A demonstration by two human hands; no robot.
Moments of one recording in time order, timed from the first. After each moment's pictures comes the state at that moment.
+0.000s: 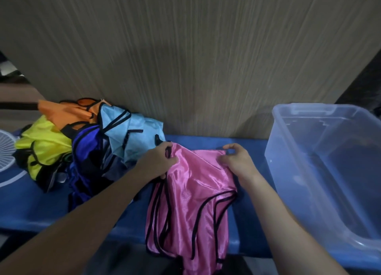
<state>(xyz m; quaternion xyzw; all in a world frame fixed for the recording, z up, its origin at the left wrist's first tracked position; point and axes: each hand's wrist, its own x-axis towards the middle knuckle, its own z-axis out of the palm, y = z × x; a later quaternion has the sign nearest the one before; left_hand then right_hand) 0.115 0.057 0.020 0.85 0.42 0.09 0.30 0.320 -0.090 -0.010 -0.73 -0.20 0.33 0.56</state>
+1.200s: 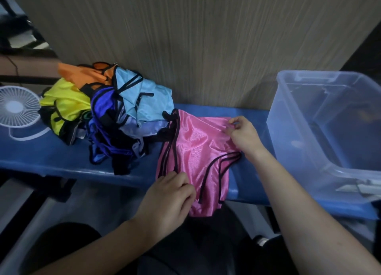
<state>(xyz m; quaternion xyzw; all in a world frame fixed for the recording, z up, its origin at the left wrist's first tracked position) -0.001 -0.128 -0.001 0.96 0.19 0.15 0.10 0.296 -0.123 -0.012 -0.78 -0.30 0.23 0.50</state>
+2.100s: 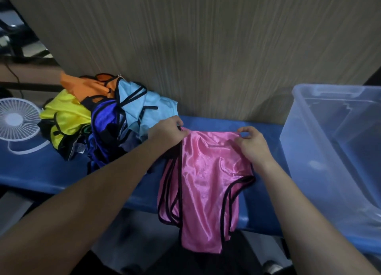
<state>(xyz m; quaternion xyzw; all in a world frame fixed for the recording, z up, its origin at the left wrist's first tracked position) 0.115 0.067 0.016 0.84 0.48 0.15 0.22 0.316 -0.096 -0.020 -0.78 -0.26 0.24 0.52</state>
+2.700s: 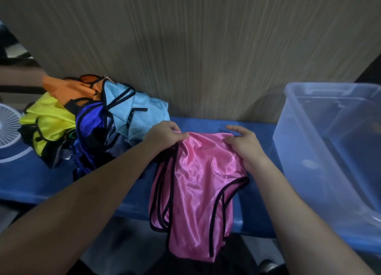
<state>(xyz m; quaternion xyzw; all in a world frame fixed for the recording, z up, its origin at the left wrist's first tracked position) 0.129 0.073 0.008 0.83 0.44 0.13 0.33 0.313 -0.092 -0.010 -0.70 -0.20 0.35 0.60</state>
